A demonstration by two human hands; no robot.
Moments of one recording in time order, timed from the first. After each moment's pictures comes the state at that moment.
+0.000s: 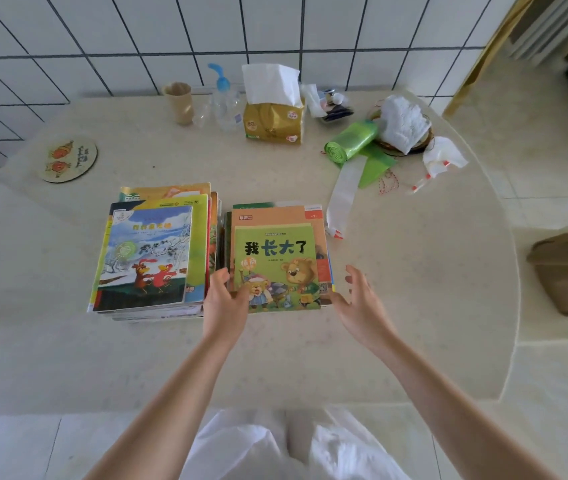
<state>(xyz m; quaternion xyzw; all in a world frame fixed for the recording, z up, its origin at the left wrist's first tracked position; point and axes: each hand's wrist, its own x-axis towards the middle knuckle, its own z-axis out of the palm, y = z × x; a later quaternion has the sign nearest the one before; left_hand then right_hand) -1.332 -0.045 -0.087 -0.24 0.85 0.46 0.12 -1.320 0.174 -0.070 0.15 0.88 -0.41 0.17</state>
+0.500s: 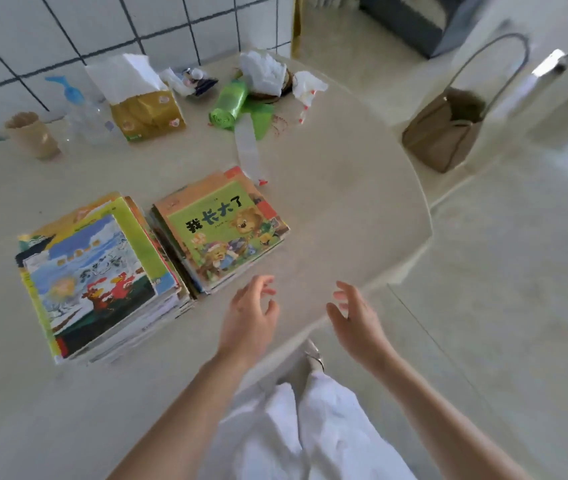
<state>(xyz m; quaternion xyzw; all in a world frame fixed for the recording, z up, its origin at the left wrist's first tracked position) -1.252 -0.059 -0.083 0.21 0.89 0.38 0.17 -1.142 0.089 -0.087 0.37 0.82 -0.43 0.01</state>
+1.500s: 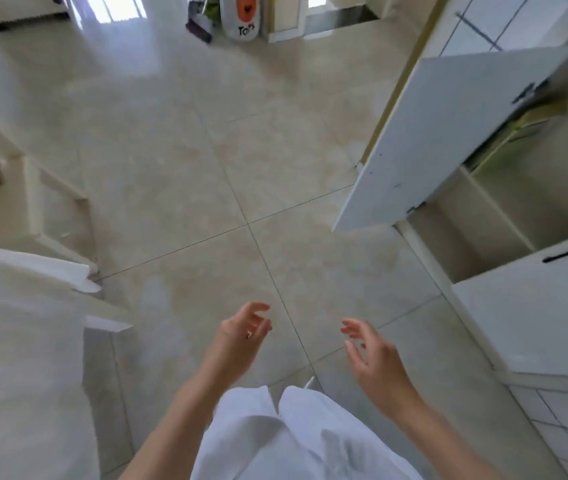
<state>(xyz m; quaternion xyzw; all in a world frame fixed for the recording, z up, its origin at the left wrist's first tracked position) -0.801 -0.047 -0.106 0.70 0.51 0.09 0.49 -0.603 -0.183 -0.083 0.81 0.43 -0.32 -0.24</state>
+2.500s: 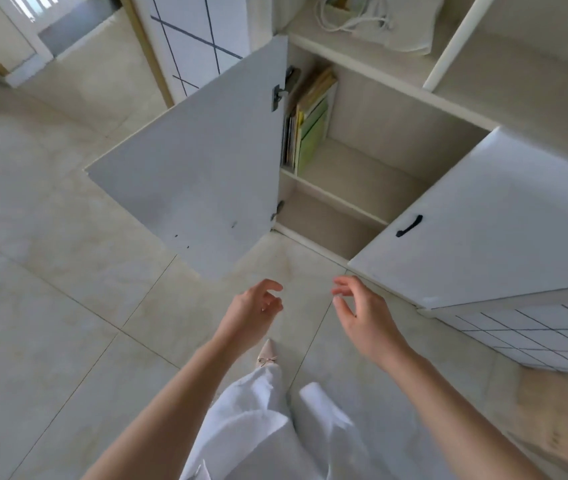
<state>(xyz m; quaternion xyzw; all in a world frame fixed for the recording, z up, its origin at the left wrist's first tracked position) -0.268 0.040 -0.118 0.84 0.24 -0.13 0.47 -0.186 -0.151 -0.086 0.89 0.17 -0.23 -0.36</state>
